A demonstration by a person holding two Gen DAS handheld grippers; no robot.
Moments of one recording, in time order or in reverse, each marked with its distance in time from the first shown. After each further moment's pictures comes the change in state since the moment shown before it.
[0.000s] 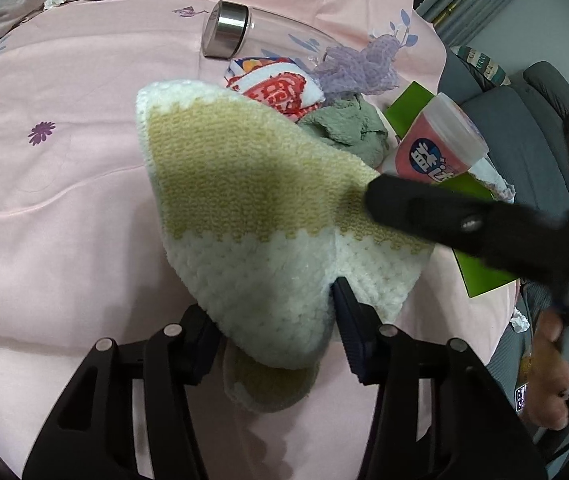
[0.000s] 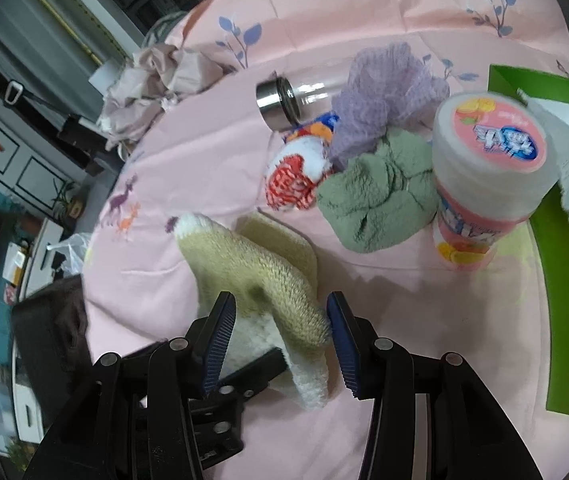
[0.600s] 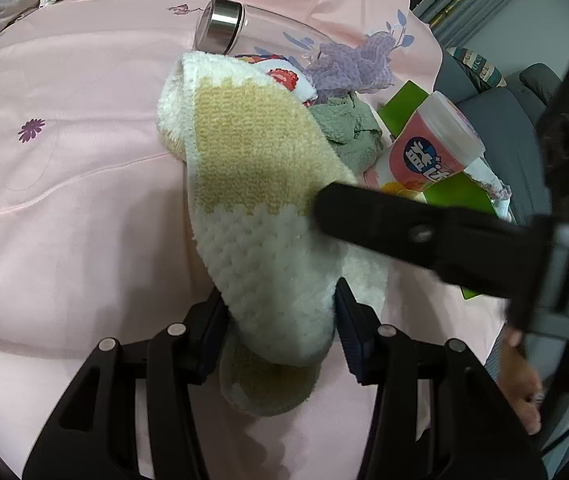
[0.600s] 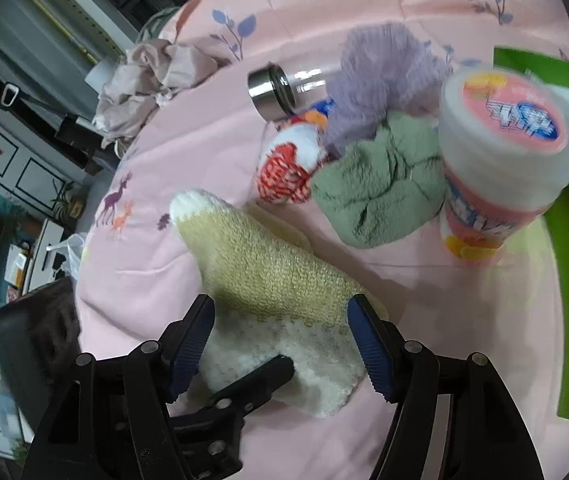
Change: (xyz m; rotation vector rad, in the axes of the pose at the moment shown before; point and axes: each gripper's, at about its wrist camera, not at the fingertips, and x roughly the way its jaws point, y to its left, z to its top) left arm 0.003 -0.001 0.000 -0.003 -0.005 -0.020; right arm 0.027 -0.009 -0.002 0.026 0.047 0.004
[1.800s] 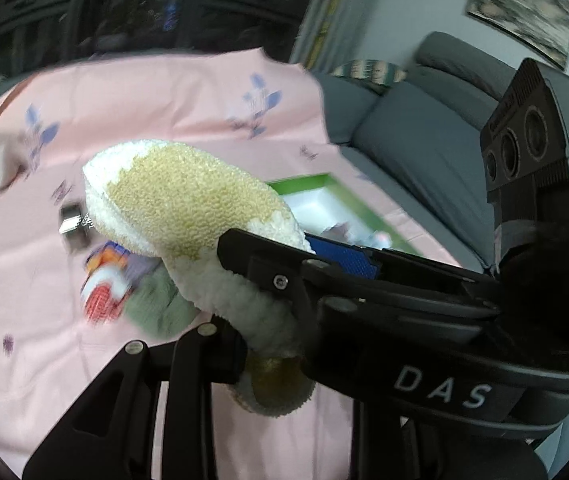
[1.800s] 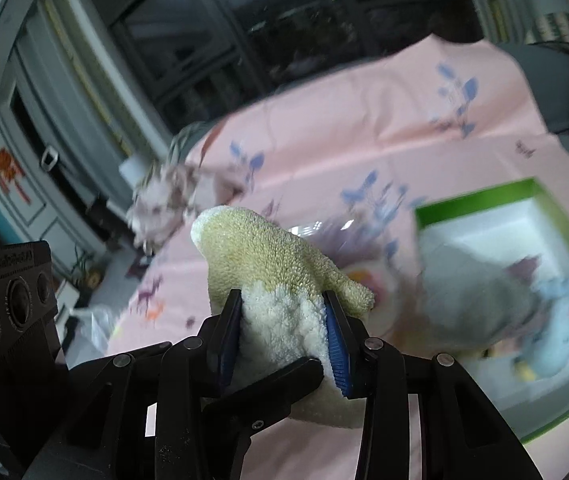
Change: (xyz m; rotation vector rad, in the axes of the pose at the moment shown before) left arm -0.061 -0.174 0.061 0.394 -0.217 -0.098; right arm -0.161 -0.043 0.018 -0.035 -0.430 0.040
